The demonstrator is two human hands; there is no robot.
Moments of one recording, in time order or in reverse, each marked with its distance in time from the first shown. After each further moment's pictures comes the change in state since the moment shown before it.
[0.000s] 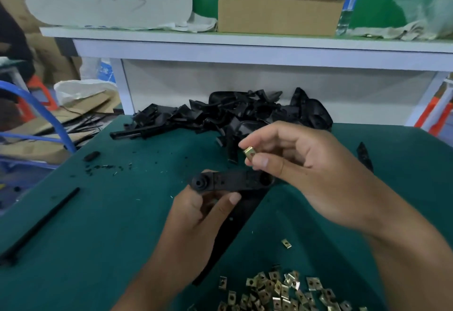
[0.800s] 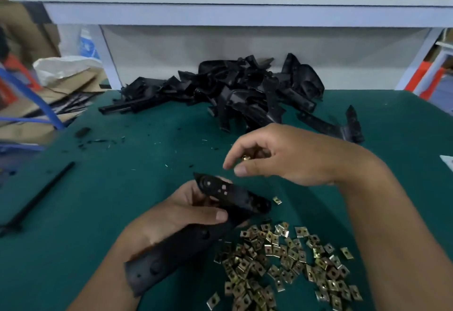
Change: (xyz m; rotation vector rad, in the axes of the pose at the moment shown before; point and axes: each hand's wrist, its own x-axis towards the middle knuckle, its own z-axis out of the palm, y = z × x) left_hand -0.015 -0.029 -0.019 -0.473 -0.535 -0.390; right_hand 0.000 0.019 0.005 -0.281 -0.464 0.228
